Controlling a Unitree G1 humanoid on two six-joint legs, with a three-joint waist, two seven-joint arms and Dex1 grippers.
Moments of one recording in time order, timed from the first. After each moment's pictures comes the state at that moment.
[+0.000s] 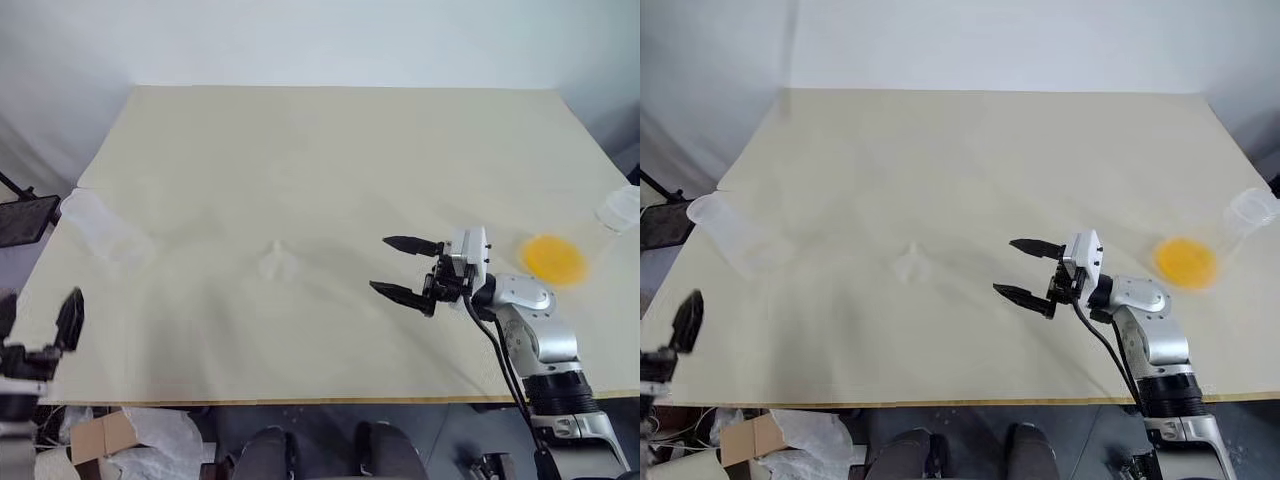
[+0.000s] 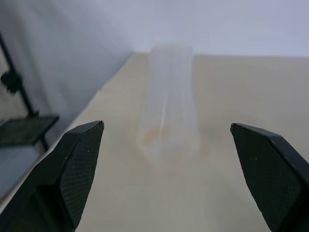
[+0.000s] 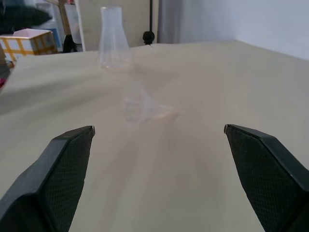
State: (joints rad) left arm 0.34 0.39 0.77 -0.37 -0.65 0.10 -0.32; right arm -0.36 -0.50 -0.02 0.08 0.48 0.05 1.15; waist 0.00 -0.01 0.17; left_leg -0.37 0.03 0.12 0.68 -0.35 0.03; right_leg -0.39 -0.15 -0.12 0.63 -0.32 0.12
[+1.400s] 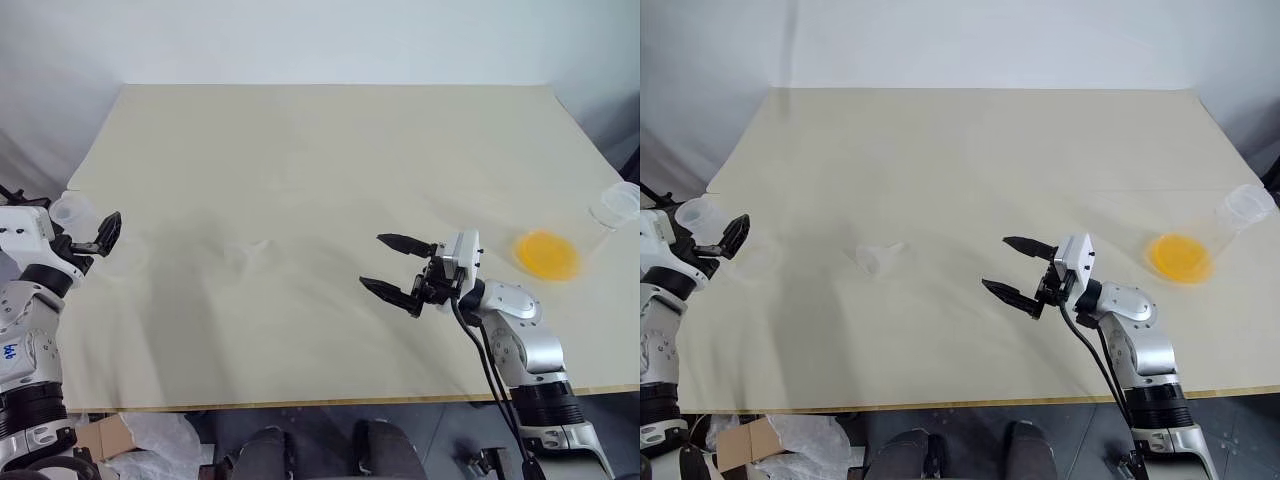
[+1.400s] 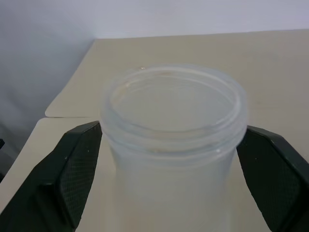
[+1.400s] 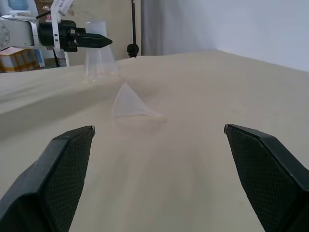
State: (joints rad) left arm -0.31 0.68 0.54 0.28 -0.42 0.18 -0.41; right arm -0.33 -0.43 -0.01 0.00 0.48 0.05 1.05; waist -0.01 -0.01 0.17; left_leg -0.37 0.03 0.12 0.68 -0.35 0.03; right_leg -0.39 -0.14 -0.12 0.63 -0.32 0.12
